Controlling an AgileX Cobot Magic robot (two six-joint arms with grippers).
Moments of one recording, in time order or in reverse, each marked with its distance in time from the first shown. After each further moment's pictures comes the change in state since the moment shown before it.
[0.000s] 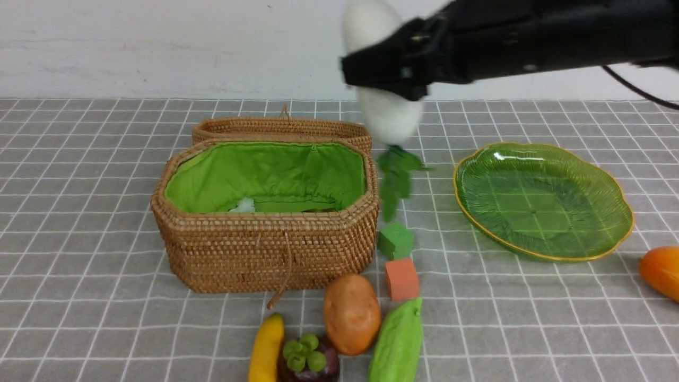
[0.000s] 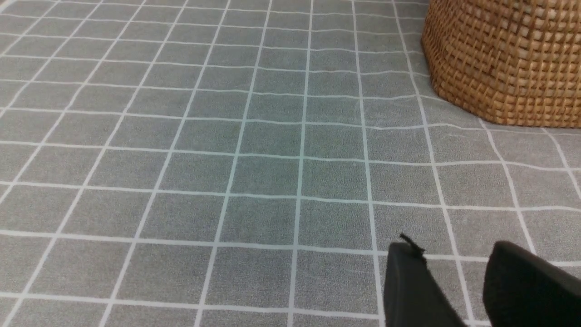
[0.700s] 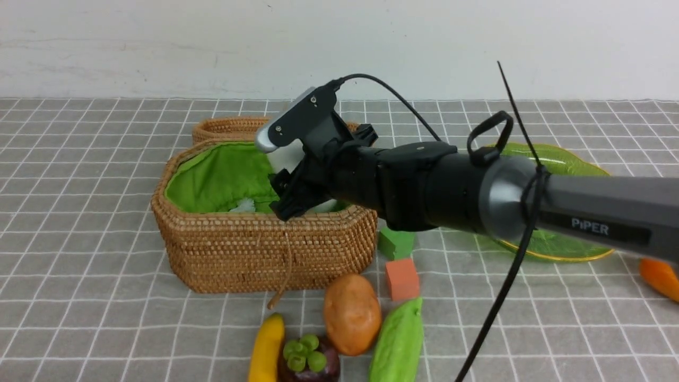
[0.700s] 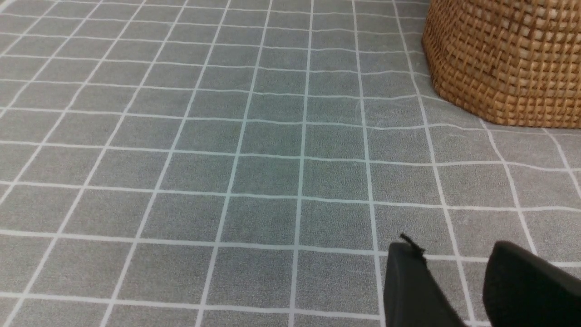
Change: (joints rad) right arm 0.260 0.432 -0.015 0.587 -0.719 -0.794; left arm 0.000 0.000 0.000 0.000 0.000 0.000
